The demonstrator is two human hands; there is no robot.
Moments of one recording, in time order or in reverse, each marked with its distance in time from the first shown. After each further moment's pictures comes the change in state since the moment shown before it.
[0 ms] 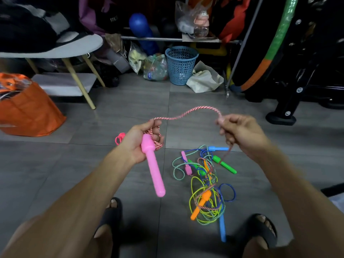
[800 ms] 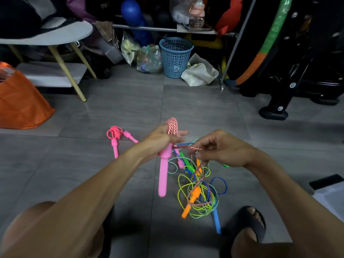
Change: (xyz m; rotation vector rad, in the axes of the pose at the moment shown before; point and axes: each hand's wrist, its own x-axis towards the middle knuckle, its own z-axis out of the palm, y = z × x) left_hand 0.019 -0.052 0.034 0.715 -0.177 0.103; right_hand -0.034 0.000 0.014 -0.355 -0.586 0.019
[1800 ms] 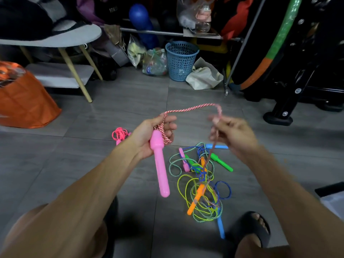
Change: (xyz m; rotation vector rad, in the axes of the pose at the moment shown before) left_hand -0.015 0.022 -0.039 -0.617 0.039 -0.089; right_hand 0.030 0.018 -0.011 0.484 0.530 -0.013
